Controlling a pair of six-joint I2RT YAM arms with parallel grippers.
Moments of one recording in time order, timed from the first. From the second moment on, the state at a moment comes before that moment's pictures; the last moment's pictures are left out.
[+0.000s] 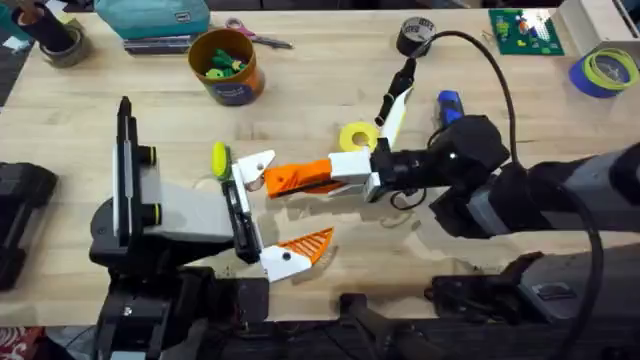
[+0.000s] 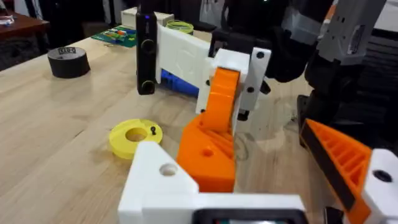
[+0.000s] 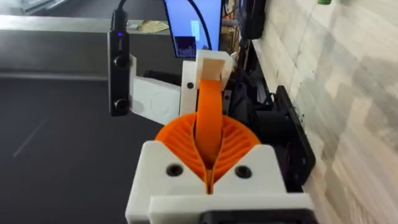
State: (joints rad) left arm -0.03 0.01 0.01 -0.14 1.21 0.02; right arm 0.61 1.62 0.29 1.42 -1.01 1.60
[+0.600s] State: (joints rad) left arm -0.03 0.01 0.01 -0.14 1.21 0.02; right arm 0.62 1.62 0.29 1.41 -0.96 1.60
